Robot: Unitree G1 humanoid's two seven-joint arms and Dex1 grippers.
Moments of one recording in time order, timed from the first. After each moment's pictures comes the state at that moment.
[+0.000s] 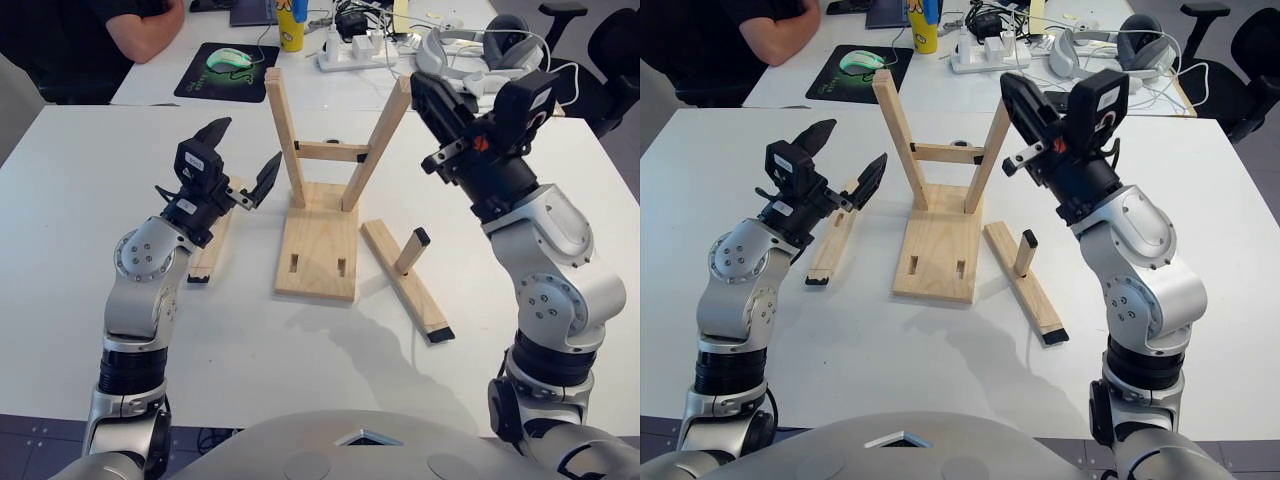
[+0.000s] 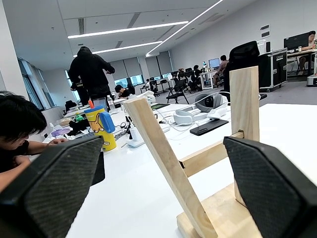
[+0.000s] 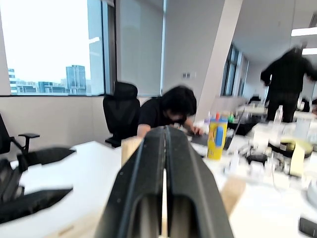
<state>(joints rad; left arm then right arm) -0.16 0.36 0.02 -0.34 -0.23 0.20 -0.44 -0.36 -0.34 -0.12 -0.66 0.61 0.62 0.25</state>
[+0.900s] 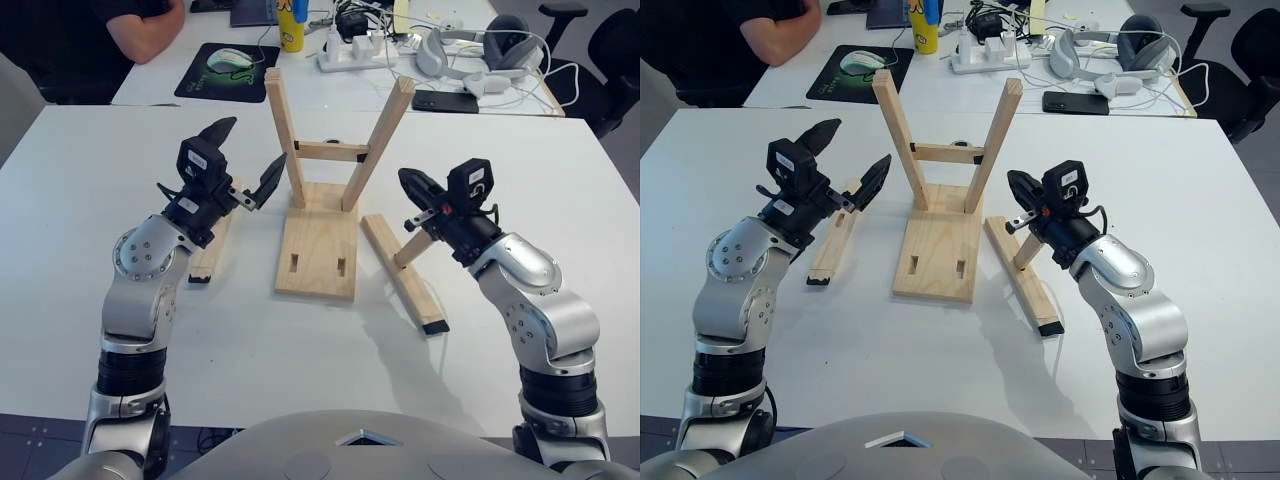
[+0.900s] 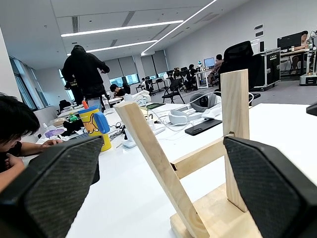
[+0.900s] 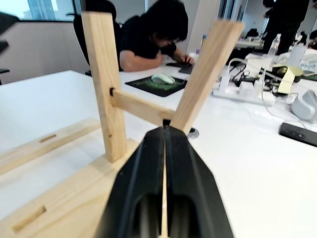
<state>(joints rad) -0.17 0.36 0.01 -0.37 -0.24 0.24 -0.45 -0.11 -0.42 -0.03 -0.53 0.48 0.58 0.29</state>
